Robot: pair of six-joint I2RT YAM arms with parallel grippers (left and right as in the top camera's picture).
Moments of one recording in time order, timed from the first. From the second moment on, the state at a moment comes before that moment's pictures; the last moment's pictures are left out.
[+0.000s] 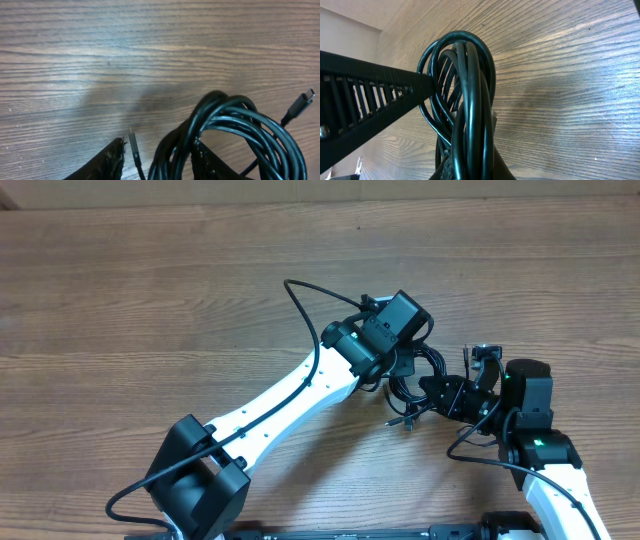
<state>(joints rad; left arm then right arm) -0.83 1.86 1.54 -0.75 -0.02 -0.84 0.01 0.98 0.48 -0.28 -0.62 0.49</state>
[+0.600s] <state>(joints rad) -0.85 1.92 1.54 -0.73 0.03 -0.86 0.01 0.99 0.48 -0.28 -0.62 0.49</state>
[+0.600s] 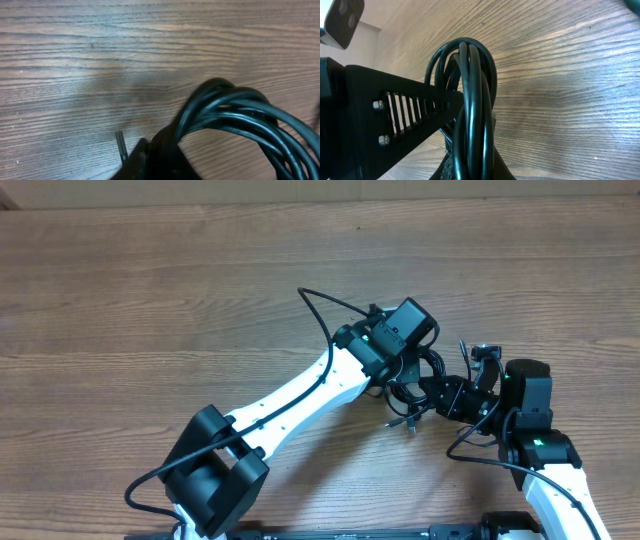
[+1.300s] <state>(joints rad) -0.73 1.93 1.56 -0.70 0.32 -1.04 0.01 1.09 0.49 -0.28 -0.58 0.49</state>
